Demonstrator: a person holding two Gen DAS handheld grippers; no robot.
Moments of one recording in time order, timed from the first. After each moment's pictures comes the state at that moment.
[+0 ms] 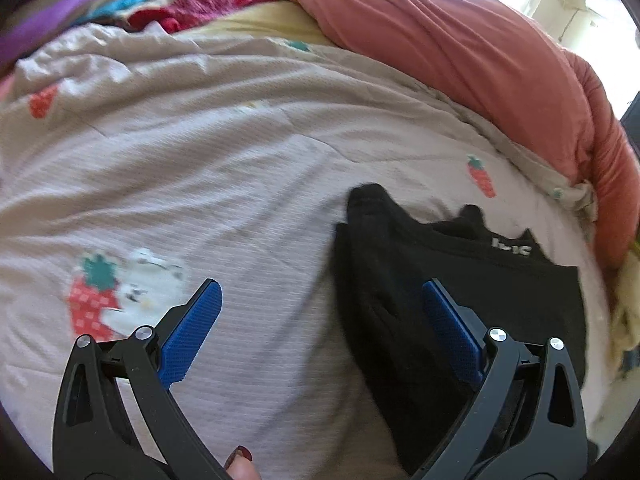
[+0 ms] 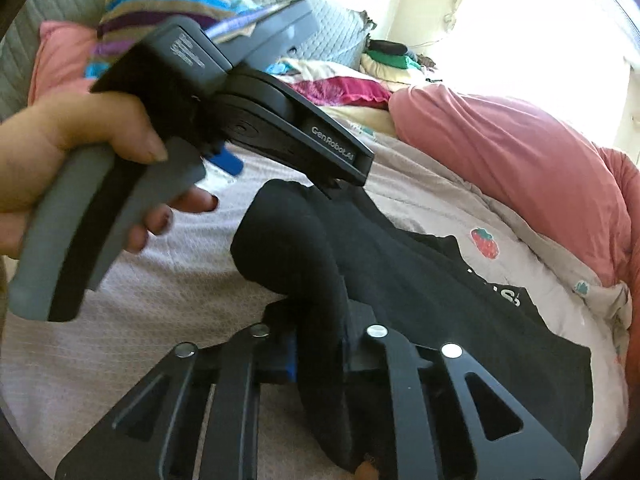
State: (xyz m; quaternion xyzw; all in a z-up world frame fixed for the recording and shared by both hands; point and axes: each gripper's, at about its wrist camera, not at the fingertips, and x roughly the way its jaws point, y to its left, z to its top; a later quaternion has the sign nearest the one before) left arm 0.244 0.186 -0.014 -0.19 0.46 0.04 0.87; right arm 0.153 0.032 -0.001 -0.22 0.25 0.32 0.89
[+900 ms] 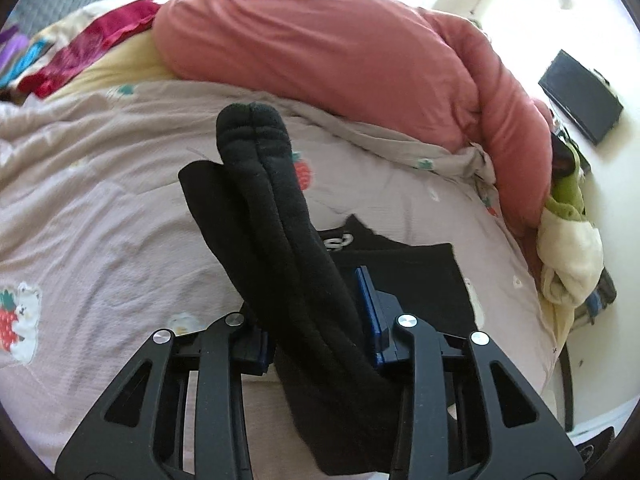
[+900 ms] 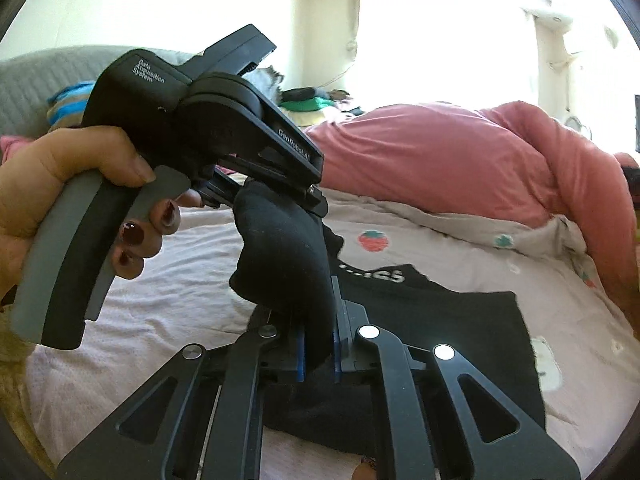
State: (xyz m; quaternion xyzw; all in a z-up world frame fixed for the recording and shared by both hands) left arm 0.260 0.025 0.064 -0.15 0.43 -0.10 0.88; right arm 0.135 -0.130 0.046 -0.07 0.19 0.24 0.95
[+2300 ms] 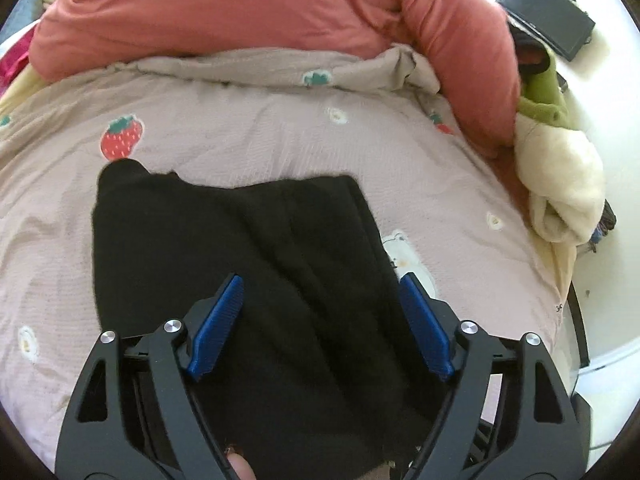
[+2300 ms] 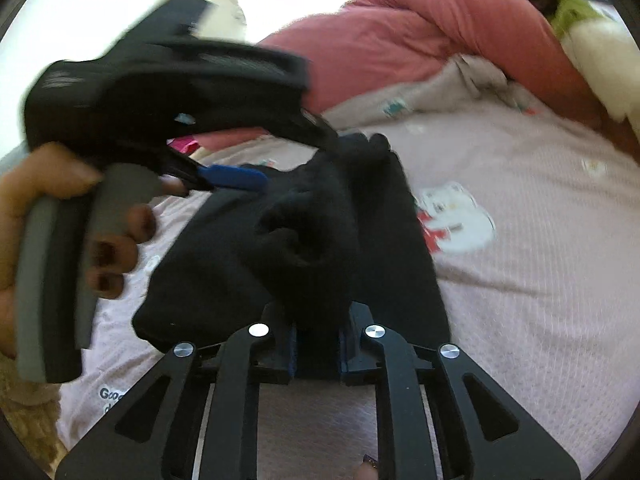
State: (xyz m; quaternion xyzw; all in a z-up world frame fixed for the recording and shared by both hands) left arm 0.298 -0.139 0.027 -0.07 0.48 -0.18 0.85; right arm 0.172 -0.281 -0.022 0.13 0.33 0.17 0.92
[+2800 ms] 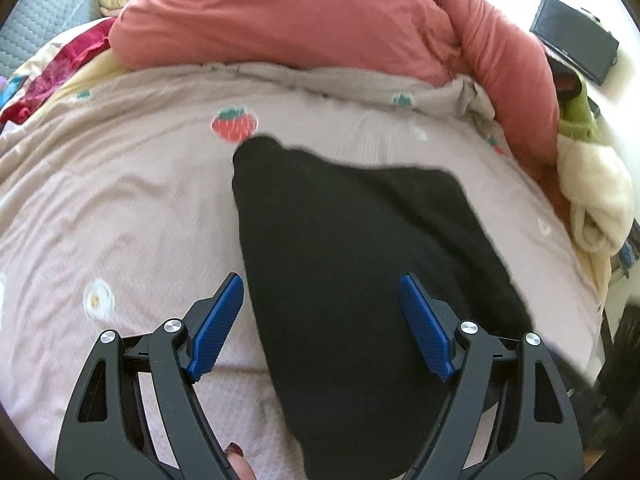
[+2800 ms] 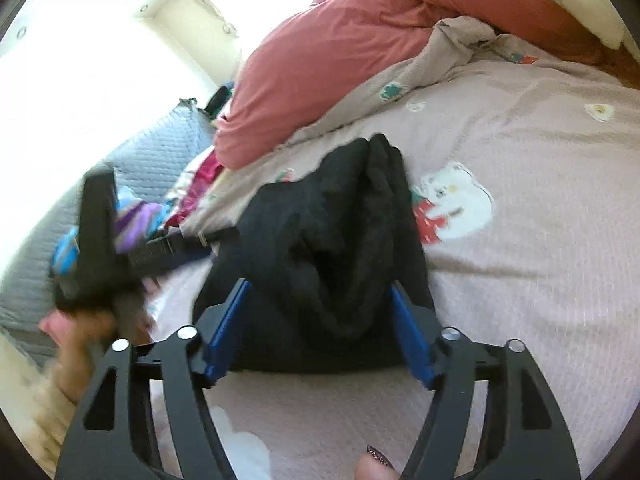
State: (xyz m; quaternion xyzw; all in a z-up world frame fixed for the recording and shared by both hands) left arm 0.258 -0.058 0.008 -0.06 0.45 -0.10 0.89; right arm 0.190 -0.318 -0.010 0.25 0.35 0.24 0.87
